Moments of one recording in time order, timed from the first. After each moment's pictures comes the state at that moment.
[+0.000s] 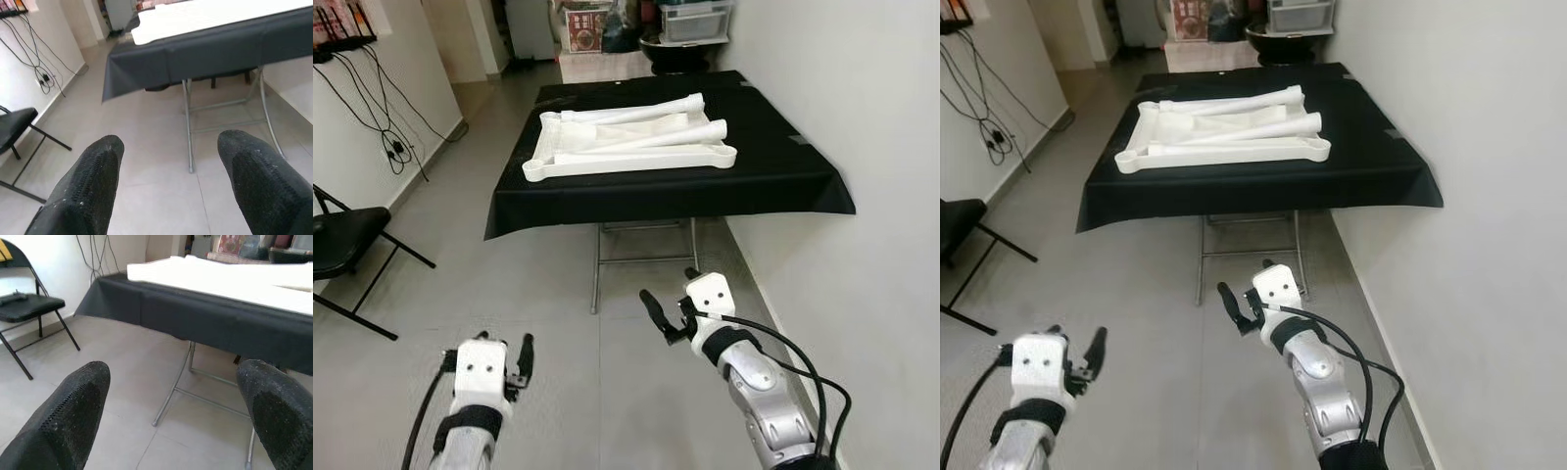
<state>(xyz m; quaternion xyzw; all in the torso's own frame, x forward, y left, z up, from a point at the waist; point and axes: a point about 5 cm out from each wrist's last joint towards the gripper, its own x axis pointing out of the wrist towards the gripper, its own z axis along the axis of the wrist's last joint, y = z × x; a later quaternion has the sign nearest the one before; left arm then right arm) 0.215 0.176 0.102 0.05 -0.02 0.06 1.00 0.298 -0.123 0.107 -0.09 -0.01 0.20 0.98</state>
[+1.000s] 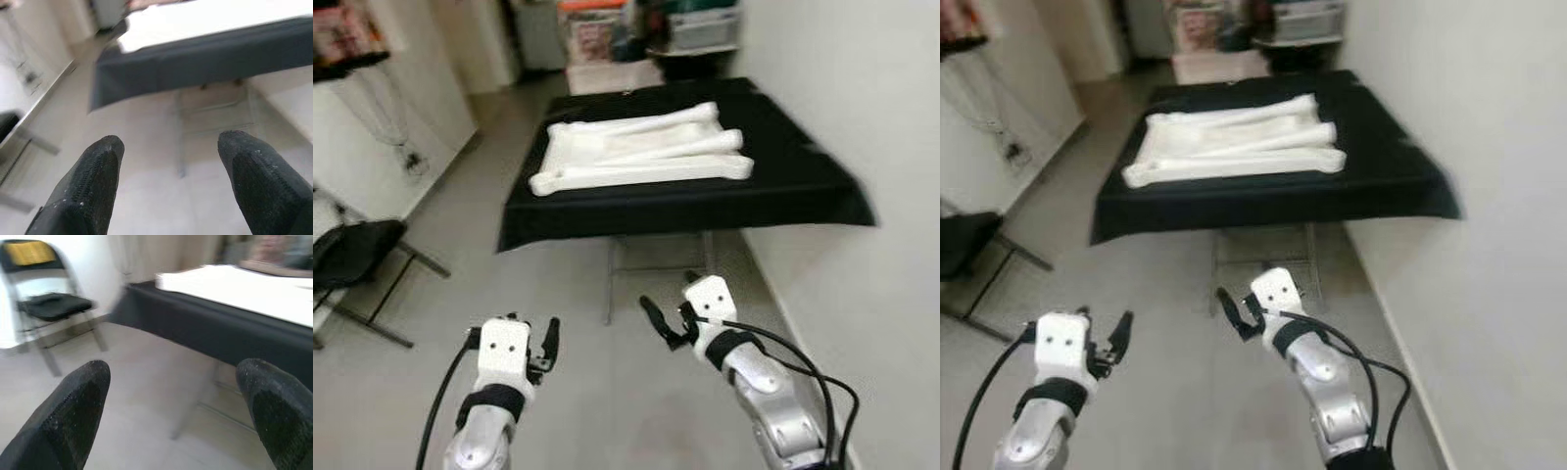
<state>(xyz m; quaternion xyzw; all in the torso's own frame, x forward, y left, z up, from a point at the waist) 0.221 0.159 0.109 0.03 0.00 0.00 1.00 0.293 -0.109 0.114 -0.09 -0.01 0.26 0.96</state>
